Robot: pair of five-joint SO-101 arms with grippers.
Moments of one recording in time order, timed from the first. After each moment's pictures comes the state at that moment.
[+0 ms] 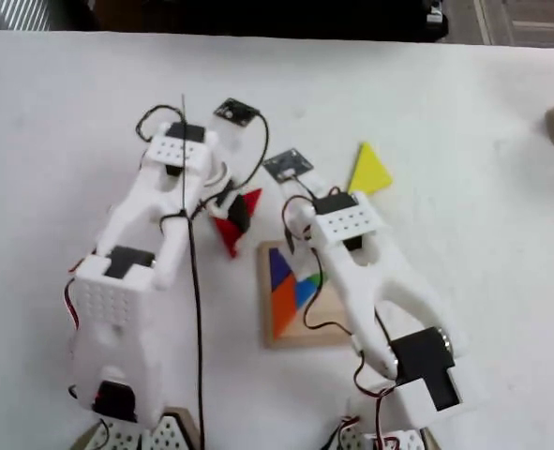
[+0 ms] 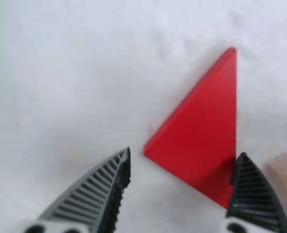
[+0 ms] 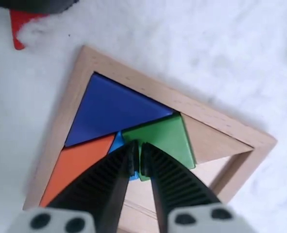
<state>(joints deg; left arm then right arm) 6.3 36.2 -14.7 74.7 -15.5 -22.5 -0.7 30.9 61.2 14.5</state>
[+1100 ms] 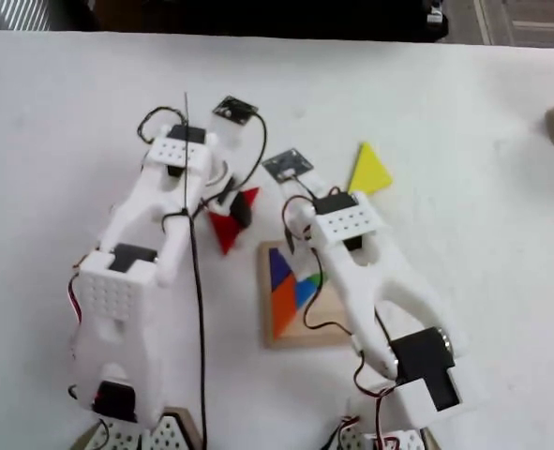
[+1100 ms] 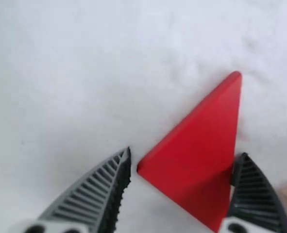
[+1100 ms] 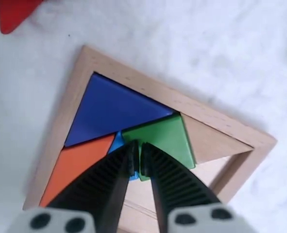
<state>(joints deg) 6.2 39.4 -16.1 70.9 -14.2 -22.5 -0.7 30.9 61.2 14.5</state>
